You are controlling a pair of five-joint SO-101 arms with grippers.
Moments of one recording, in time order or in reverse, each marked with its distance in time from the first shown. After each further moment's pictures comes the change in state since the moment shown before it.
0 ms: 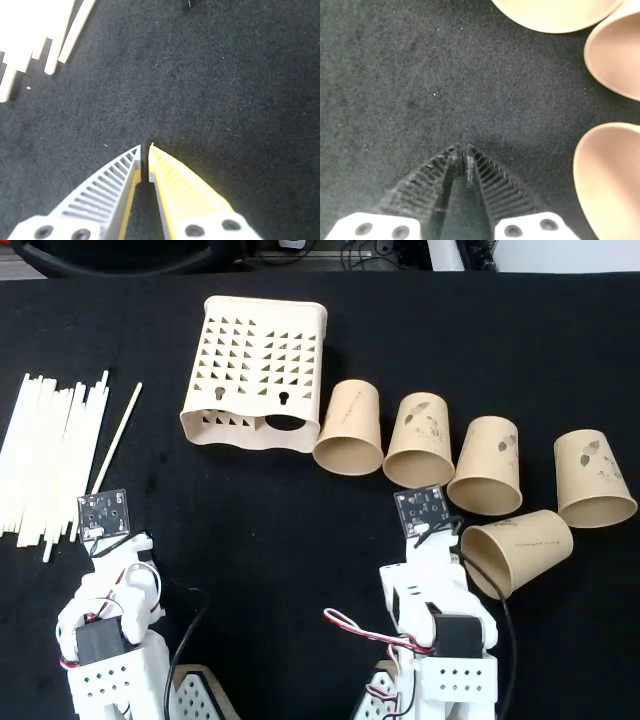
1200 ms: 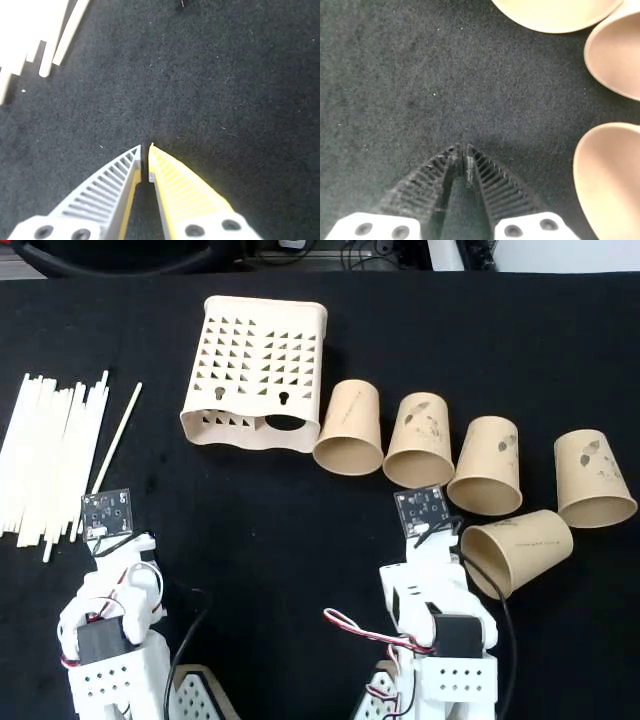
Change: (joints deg) left arm 1.1 0.0 0.0 0.0 0.1; right arm 0.0 0.0 0.0 0.0 0.0
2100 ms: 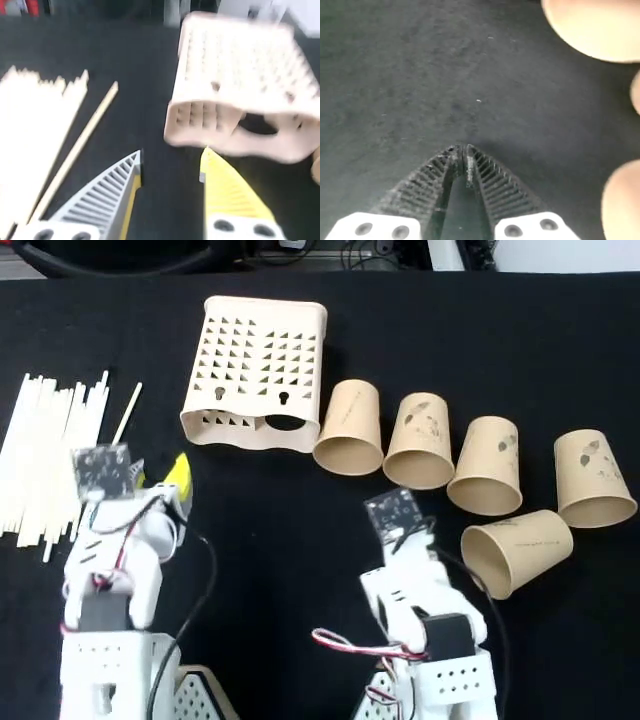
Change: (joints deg) left arm 13.5 22.7 -15.5 -36.9 9.0; right arm -11.9 0.0 0.0 0.0 -0.1
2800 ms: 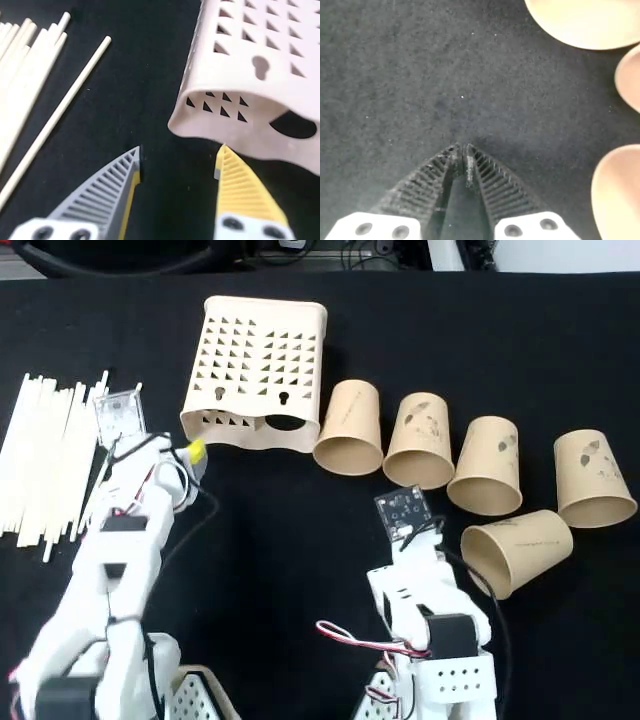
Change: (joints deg) left arm 0.1 52.0 -13.2 -28.7 6.6; right arm 6.0 0.0 0.0 0.0 0.0
